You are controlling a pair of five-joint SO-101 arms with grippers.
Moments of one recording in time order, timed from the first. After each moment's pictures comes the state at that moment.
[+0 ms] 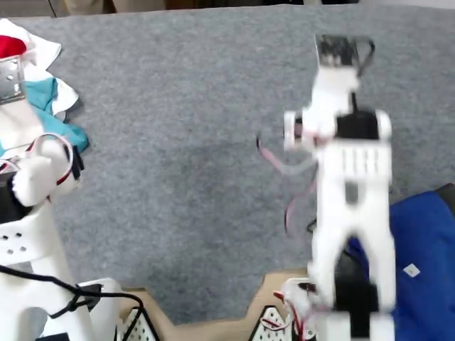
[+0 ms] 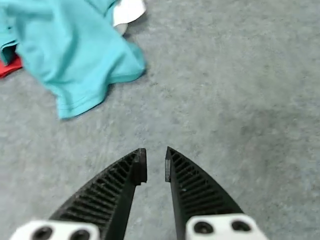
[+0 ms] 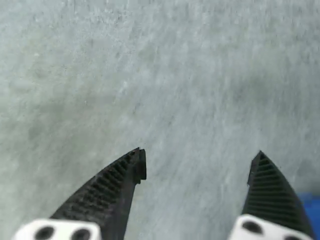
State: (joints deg) left arm -15.2 -39.3 3.7 96.1 -5.3; right arm -1.8 -10.1 0.7 82.1 -8.4
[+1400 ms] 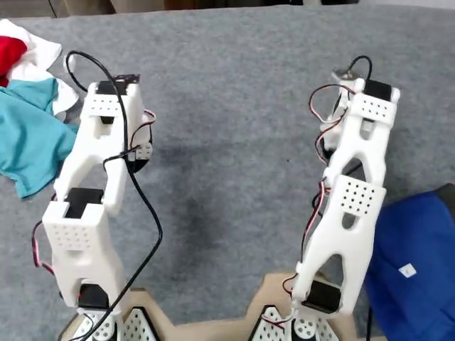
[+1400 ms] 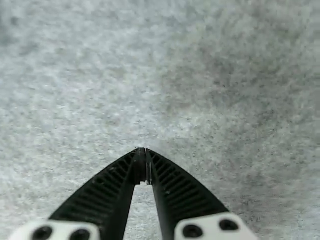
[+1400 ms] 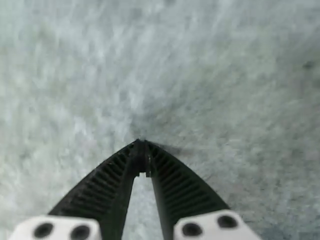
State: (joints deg) left arm -0.1 26.0 -12.0 88.0 0.0; right arm 16.0 64.8 -60.4 101.1 14.7
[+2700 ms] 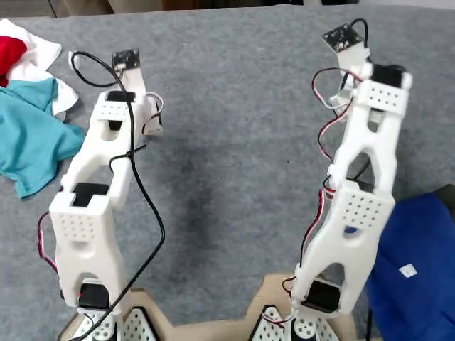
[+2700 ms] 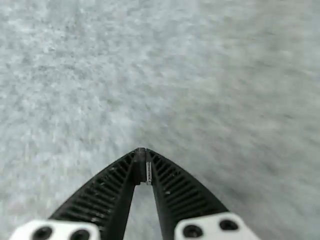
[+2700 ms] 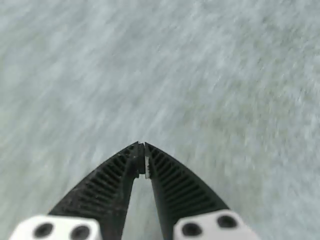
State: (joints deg) left arm -1.0 34.4 -9.8 51.6 5.3; right arm 14.7 50.2 -46.6 69.9 30.3
